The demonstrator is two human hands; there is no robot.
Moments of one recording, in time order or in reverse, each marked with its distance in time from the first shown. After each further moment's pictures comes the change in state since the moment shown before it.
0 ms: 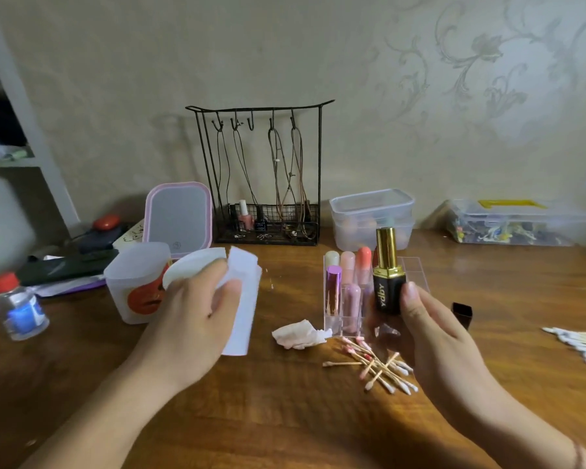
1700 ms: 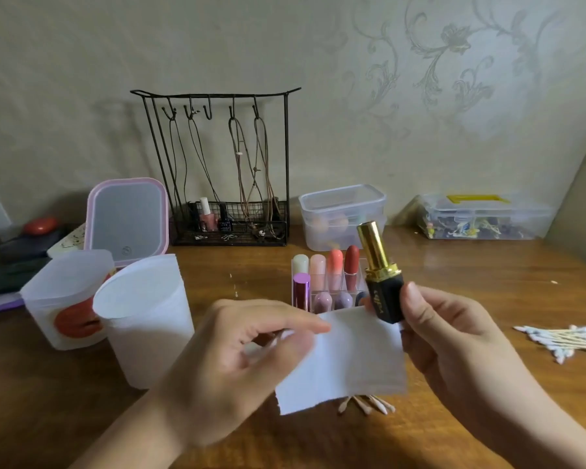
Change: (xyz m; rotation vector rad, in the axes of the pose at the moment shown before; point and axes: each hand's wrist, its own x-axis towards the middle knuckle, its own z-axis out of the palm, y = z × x) left_hand -0.014 0.042 0.071 -0.336 -0.282 0.455; right_hand -0.001 -0.029 -0.018 0.082 0.028 0.099
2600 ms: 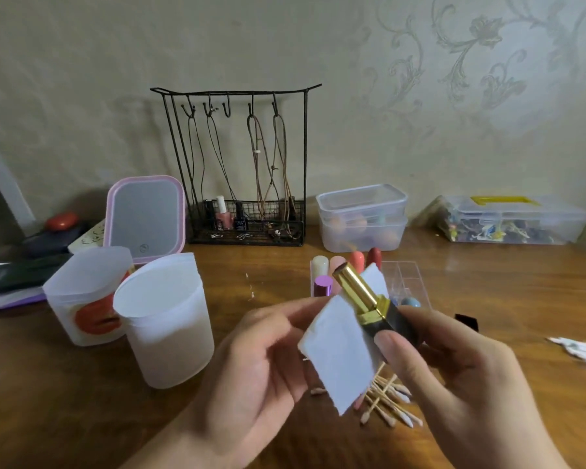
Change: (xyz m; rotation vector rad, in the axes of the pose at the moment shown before) left_hand 0.018 0.021 -0.018 -1.426 0.262 -0.647; right_hand -0.008 0.015 0.020 -0.629 0.251 -0.346
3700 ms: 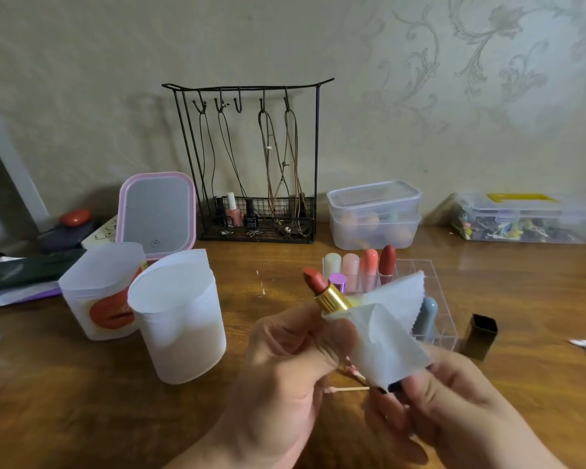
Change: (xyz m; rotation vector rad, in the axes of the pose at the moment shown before) left_hand 0.005 -0.014 0.001 -0.014 -0.207 0.285; right_hand -0.003 -0.028 0.003 0.662 -0.502 0.660
